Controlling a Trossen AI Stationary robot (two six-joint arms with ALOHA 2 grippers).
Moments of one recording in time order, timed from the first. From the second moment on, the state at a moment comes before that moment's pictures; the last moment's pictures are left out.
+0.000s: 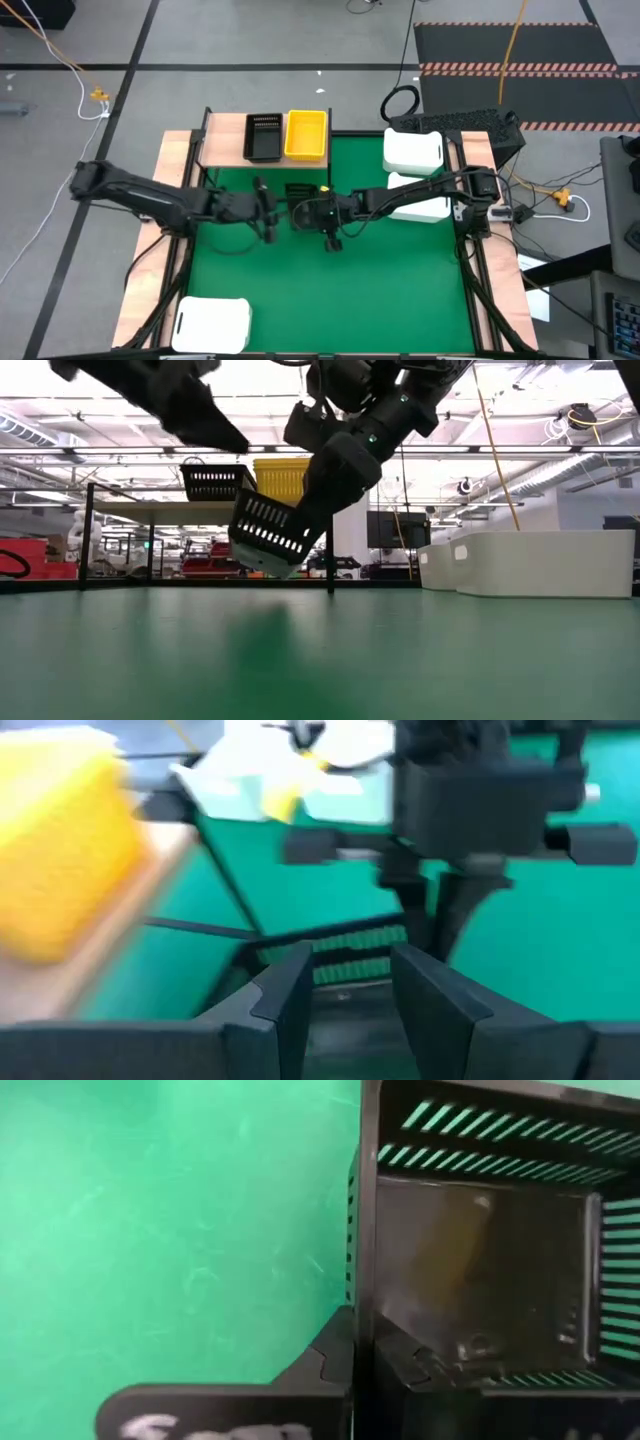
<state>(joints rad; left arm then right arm) -0.13 1.16 0.68 -0.04 -0.38 -0.04 0.00 1.88 1.22 -0.14 -0.06 -0.15</state>
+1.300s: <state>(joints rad) -0.10 1.48 0.86 -0.39 -0.14 -0.11 0.05 1.85 1.19 -0.03 0.01 -0.31</state>
